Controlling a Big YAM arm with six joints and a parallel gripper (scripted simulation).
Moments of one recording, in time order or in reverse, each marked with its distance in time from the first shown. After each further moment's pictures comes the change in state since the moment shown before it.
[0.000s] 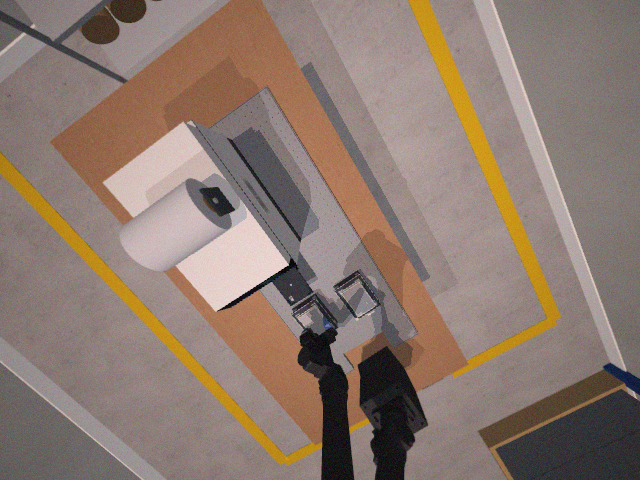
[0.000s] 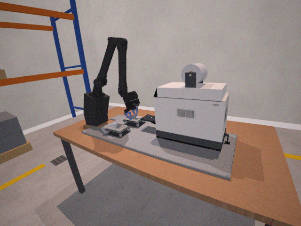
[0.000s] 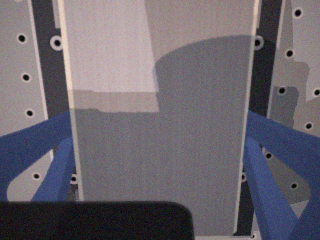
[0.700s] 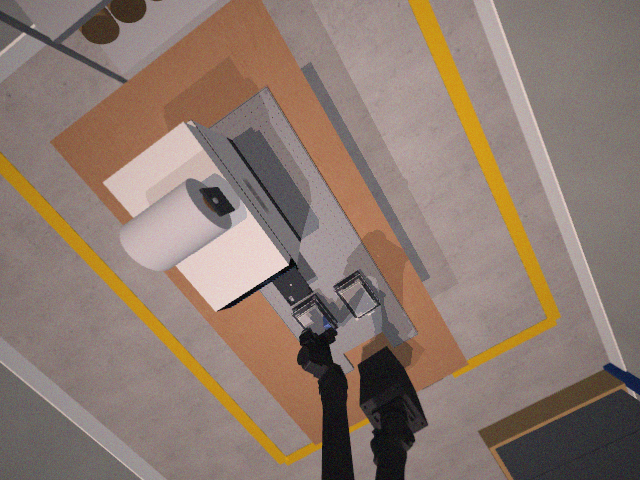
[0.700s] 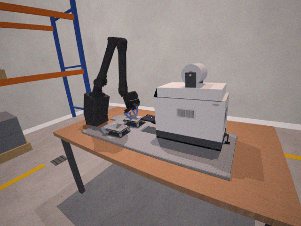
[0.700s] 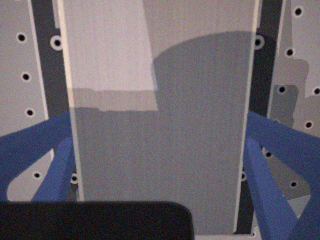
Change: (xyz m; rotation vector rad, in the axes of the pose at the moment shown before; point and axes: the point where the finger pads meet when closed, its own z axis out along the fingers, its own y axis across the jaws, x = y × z) arm 0.000 0.000 0.000 0.003 0.010 0.001
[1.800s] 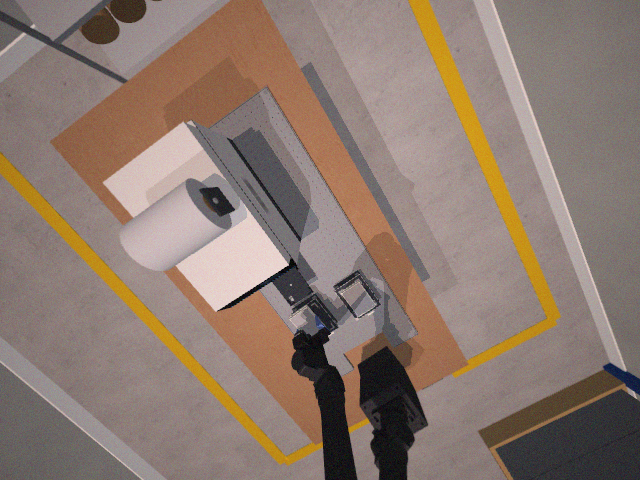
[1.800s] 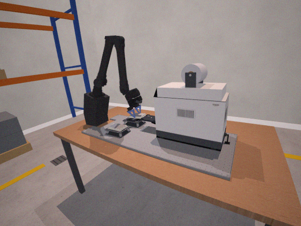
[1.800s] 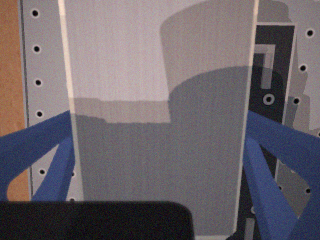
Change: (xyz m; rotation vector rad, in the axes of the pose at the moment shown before) arm -0.034 0.016 -0.011 -0.040 -0.081 -0.003
